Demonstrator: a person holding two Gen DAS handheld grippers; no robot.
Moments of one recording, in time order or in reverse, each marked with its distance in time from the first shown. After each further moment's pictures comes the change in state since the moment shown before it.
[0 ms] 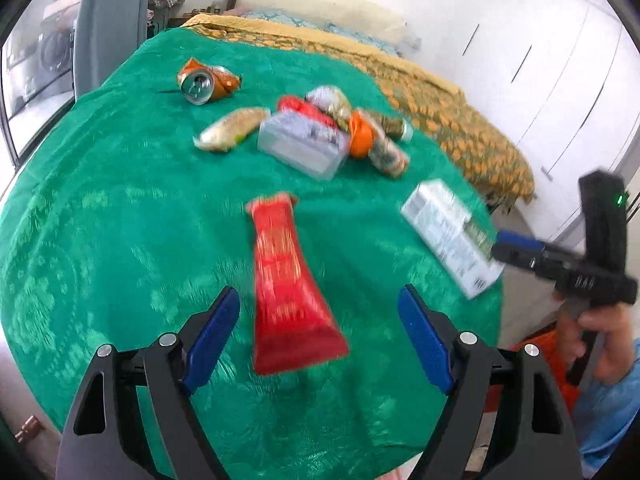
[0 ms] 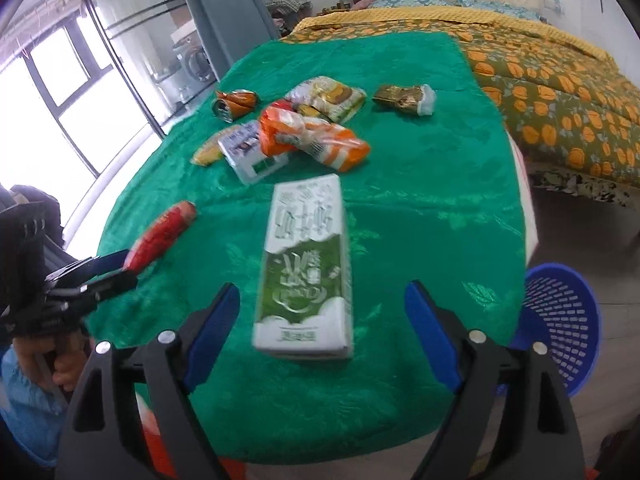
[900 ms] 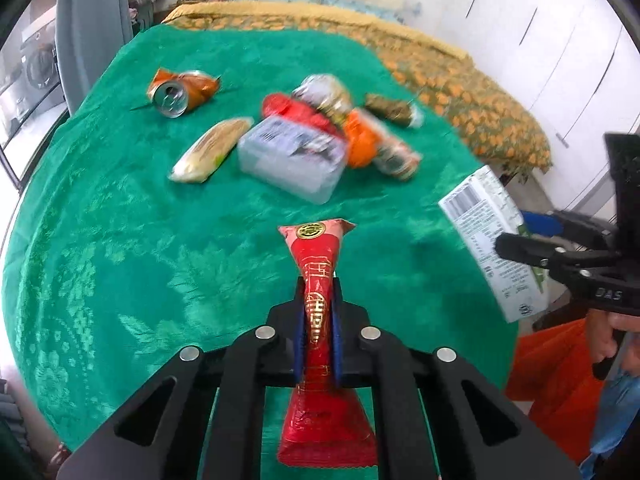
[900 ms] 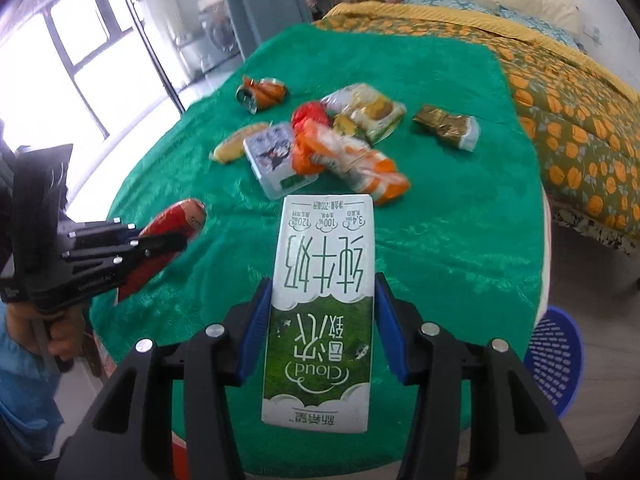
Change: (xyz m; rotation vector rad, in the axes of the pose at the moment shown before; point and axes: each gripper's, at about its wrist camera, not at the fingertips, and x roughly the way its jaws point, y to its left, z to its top) left arm 0.033 -0.023 0.048 0.077 0.116 0.070; right arm 0.010 0.019 0.041 -0.115 0.067 0.009
